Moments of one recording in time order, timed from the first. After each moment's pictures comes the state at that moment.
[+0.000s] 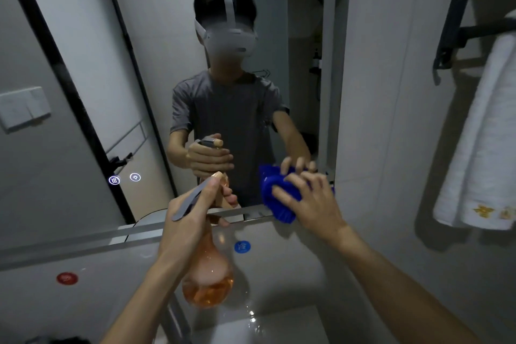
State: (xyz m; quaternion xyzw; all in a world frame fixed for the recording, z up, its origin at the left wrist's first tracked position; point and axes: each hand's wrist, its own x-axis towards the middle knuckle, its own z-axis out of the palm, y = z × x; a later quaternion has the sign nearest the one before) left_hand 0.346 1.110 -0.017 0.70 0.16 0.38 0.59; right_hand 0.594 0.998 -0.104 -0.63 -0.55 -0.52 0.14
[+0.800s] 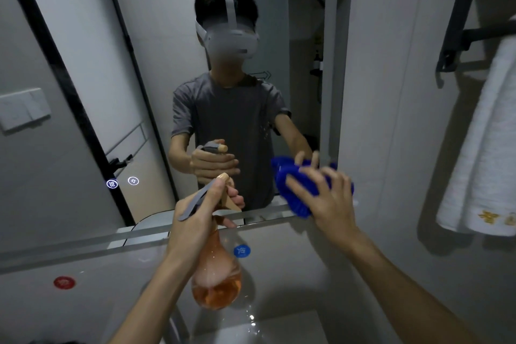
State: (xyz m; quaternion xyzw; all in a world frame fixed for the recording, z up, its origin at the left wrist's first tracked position) left_hand 0.361 1.109 -0.016 0.68 0.16 0.38 0.60; right_hand 0.595 0.983 -0.093 -0.68 -0.49 -0.51 0.20
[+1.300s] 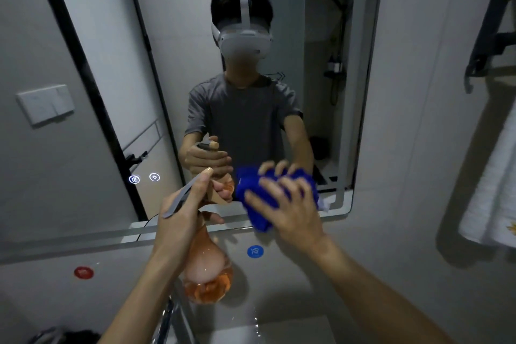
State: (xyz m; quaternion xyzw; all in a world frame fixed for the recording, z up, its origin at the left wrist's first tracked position) left_hand 0.332 1.132 -0.006 0.65 0.18 0.45 0.59; right_hand 0.538 1.048 -0.097 -0.63 -0.54 -0.54 0.15
